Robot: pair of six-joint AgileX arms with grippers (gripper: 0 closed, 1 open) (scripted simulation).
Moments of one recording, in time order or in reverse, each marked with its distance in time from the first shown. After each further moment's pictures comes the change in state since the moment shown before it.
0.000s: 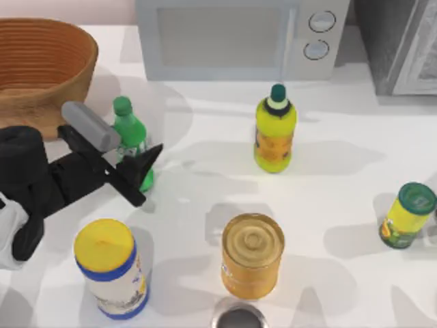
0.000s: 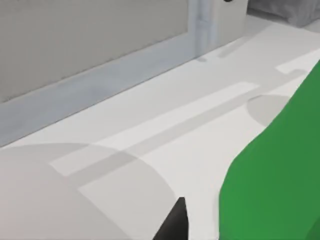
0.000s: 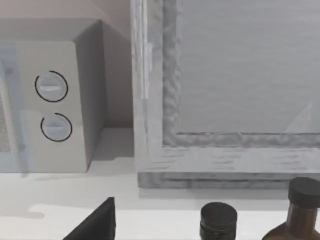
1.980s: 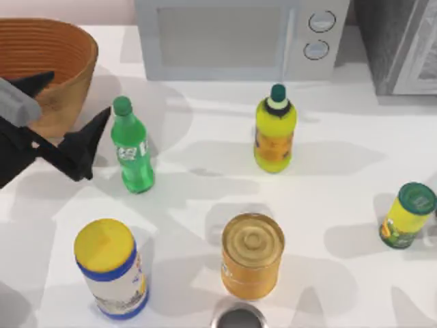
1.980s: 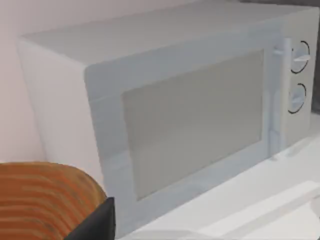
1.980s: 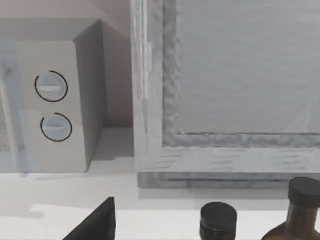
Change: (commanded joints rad) left arm 0.170 -0.473 -0.161 -0.104 0.013 -0.030; right arm 0.000 0.000 0.000 0.000 0.000 0.000
